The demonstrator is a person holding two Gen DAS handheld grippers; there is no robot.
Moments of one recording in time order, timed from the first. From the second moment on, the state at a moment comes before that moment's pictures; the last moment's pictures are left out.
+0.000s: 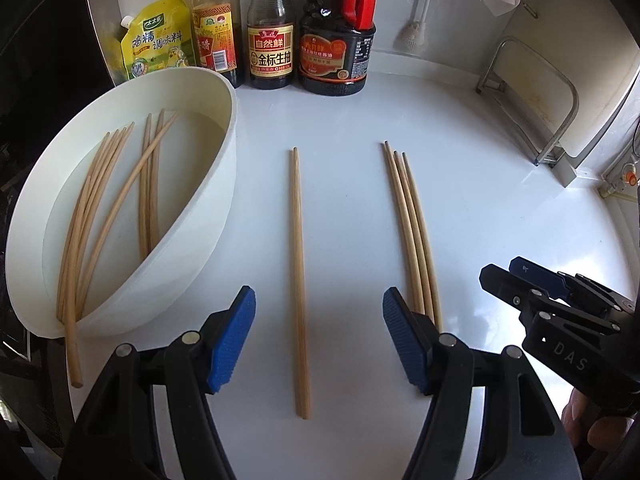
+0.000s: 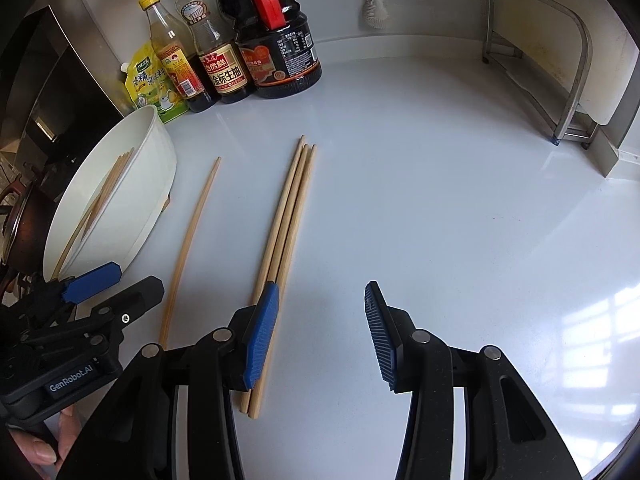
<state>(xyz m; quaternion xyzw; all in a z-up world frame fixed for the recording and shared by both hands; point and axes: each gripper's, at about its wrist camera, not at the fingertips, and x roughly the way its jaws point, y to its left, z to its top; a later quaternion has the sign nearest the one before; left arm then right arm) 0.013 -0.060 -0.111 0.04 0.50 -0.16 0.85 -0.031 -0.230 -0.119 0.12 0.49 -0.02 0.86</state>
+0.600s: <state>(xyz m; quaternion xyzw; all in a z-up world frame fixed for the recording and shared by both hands) 0.018 -0.052 -0.142 0.04 0.50 -0.12 0.86 -0.012 -0.218 -0.146 0.09 0.51 -0.01 0.86</state>
